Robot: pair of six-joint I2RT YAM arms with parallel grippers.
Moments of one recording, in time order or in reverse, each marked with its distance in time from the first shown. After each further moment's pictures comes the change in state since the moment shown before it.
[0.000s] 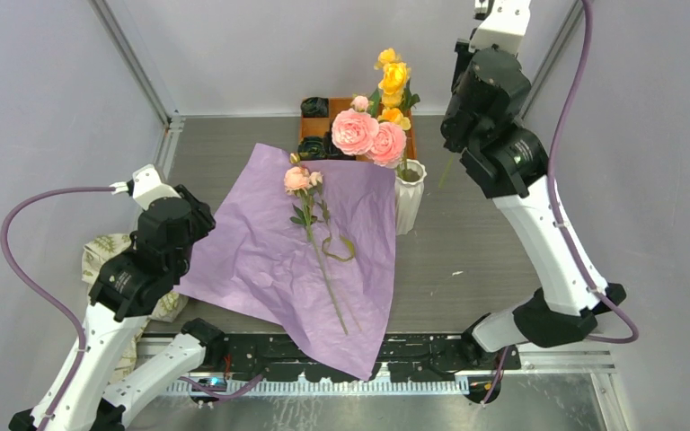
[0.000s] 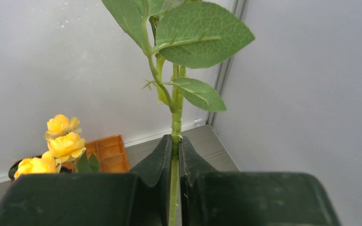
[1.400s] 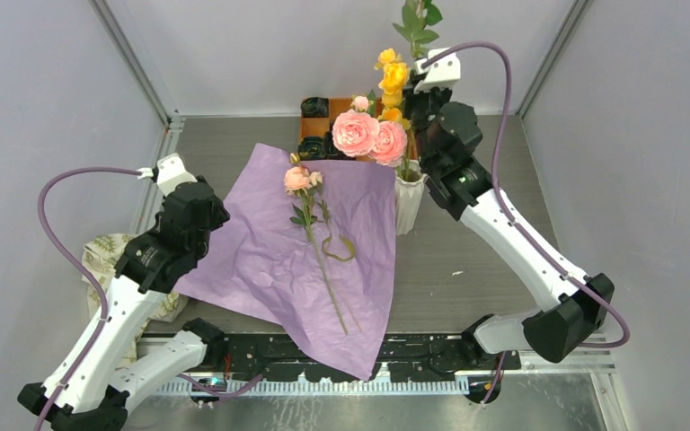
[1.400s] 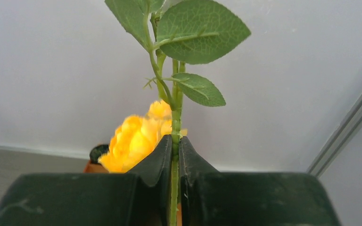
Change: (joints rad) left arm 0.000 0.109 -0.024 0.068 0.002 0.013; right arm -0.104 -0.064 -0.563 0.612 -0.579 0.011
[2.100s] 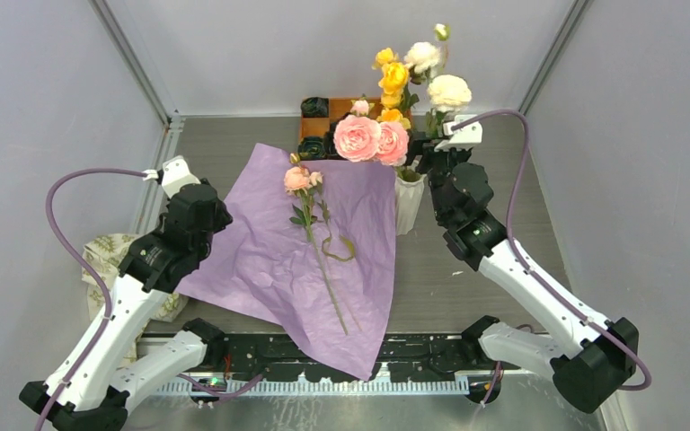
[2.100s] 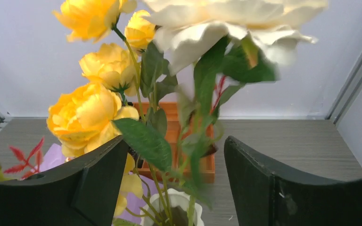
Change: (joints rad) left arm 0.000 0.000 -0.031 0.006 0.018 -0.005; right arm 0.000 -0.290 -0.510 0.090 0.025 0.208
